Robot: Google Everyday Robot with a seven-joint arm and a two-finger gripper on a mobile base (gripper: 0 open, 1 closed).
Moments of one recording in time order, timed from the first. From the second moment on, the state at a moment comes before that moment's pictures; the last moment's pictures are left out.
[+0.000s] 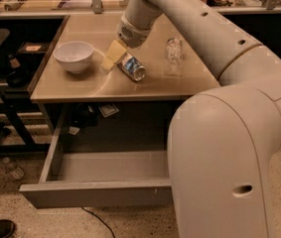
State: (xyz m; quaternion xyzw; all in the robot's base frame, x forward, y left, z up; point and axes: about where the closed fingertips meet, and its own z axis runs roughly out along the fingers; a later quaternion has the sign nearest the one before) arm 0.722 0.044 0.853 -0.48 0.85 0.14 0.17
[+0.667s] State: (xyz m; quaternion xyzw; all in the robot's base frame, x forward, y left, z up) arm 0.742 0.041 0.835 -0.47 0.86 0.14 0.16
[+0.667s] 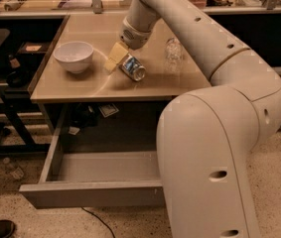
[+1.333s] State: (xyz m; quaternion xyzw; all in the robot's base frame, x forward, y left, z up) arm 0.748 0.038 0.825 -0.47 0.86 0.14 0.16
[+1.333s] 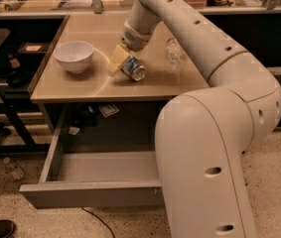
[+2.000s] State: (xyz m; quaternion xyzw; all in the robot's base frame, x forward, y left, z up) arm 0.748 0.038 0.825 -0.47 0.86 0.14 0.16
